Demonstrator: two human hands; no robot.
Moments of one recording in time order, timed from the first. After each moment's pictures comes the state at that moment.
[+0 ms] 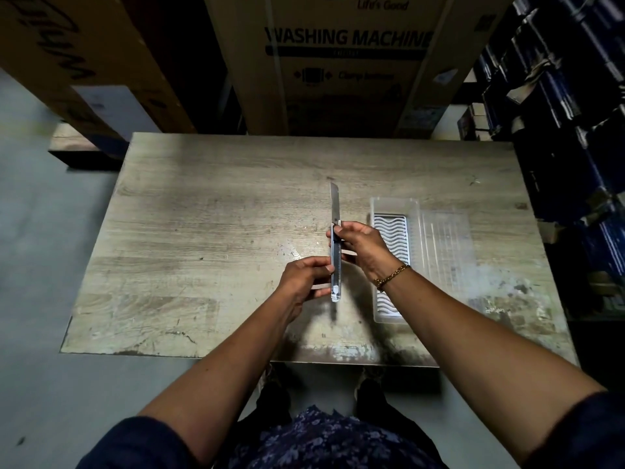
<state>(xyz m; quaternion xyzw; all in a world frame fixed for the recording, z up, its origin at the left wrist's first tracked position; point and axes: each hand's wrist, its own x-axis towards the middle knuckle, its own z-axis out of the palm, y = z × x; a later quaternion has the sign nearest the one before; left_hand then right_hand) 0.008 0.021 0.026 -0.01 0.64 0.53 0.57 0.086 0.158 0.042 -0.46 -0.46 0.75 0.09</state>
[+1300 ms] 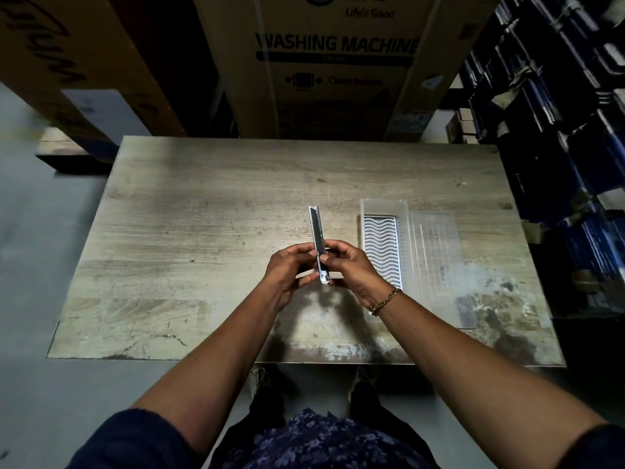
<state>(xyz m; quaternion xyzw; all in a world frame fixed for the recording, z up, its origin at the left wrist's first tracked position) -0.005 0.031 0.036 -0.03 0.60 0.58 0.55 0.112 0.121 0.047 -0.44 -0.50 0.75 0.07</state>
